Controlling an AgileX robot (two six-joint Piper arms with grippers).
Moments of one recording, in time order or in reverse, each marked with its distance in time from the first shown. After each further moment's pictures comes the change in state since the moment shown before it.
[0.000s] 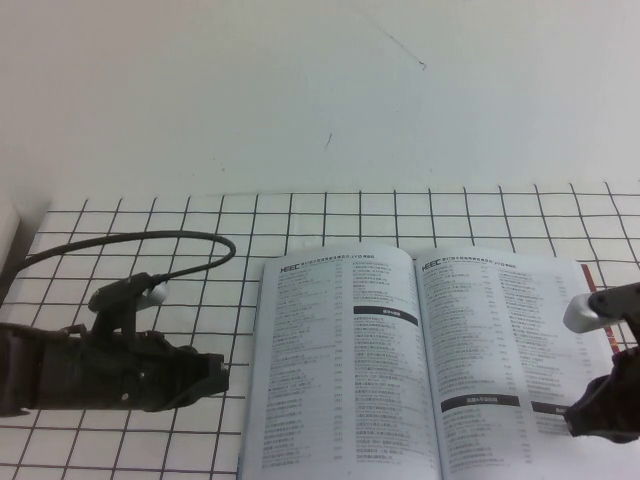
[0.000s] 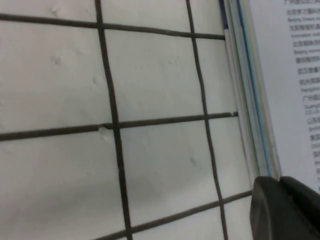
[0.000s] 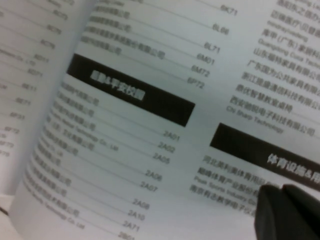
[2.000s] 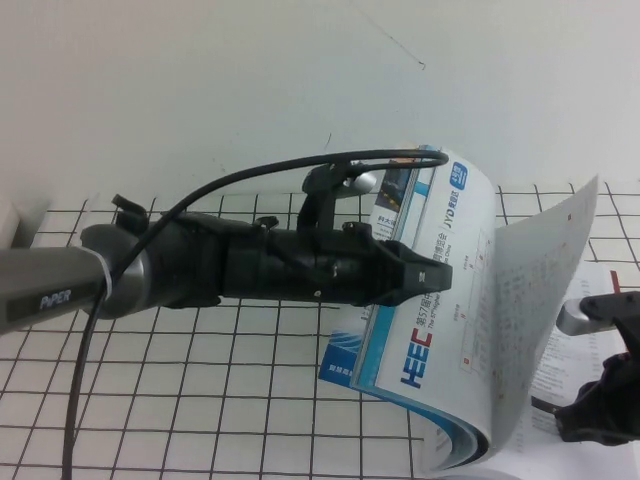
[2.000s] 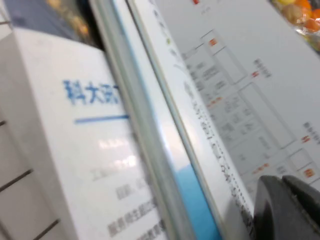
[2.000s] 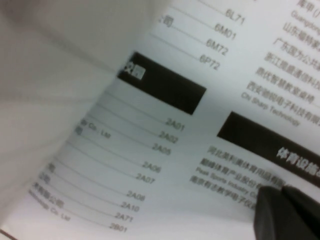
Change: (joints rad) right arm 0.000 0.106 -0.021 0.044 -0.005 0.000; left arm -0.396 0.162 -0.492 -0.167 0.231 0.040
